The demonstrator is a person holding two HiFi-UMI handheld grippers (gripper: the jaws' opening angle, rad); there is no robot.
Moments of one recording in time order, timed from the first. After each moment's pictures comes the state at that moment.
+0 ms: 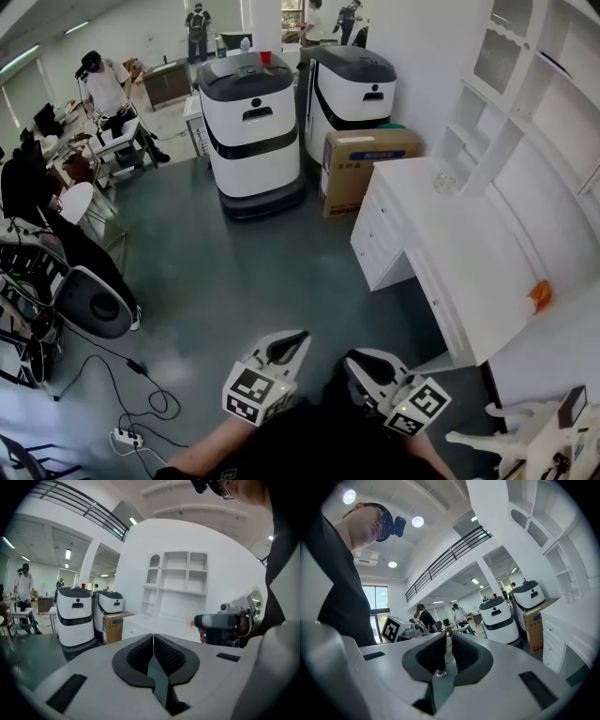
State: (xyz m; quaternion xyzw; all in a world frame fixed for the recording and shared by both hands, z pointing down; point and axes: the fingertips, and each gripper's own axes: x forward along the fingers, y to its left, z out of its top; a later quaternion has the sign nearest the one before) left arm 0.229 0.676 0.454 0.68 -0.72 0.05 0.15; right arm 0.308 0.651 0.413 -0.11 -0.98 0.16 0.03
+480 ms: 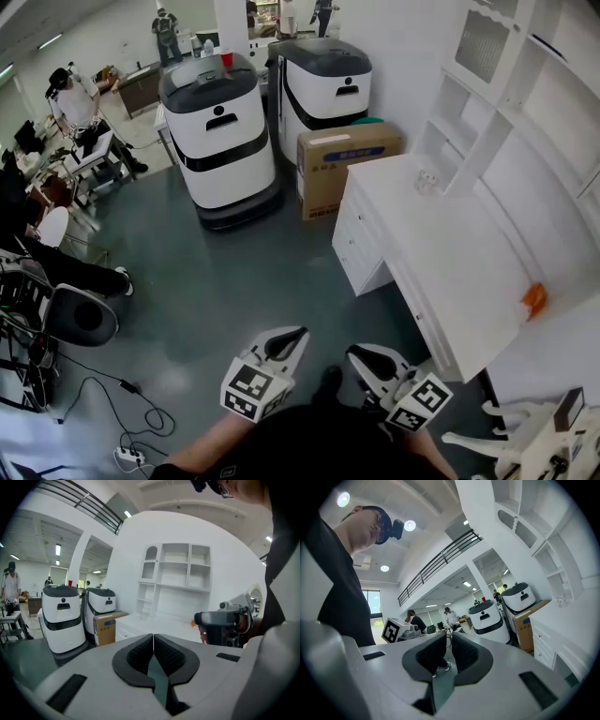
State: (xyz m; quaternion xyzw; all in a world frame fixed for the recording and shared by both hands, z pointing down) left arm 0.196 0.540 0.455 0.70 -0.69 0.07 0.16; right arm 0.279 0.513 0.412 -0.07 -0.98 0.18 0.03
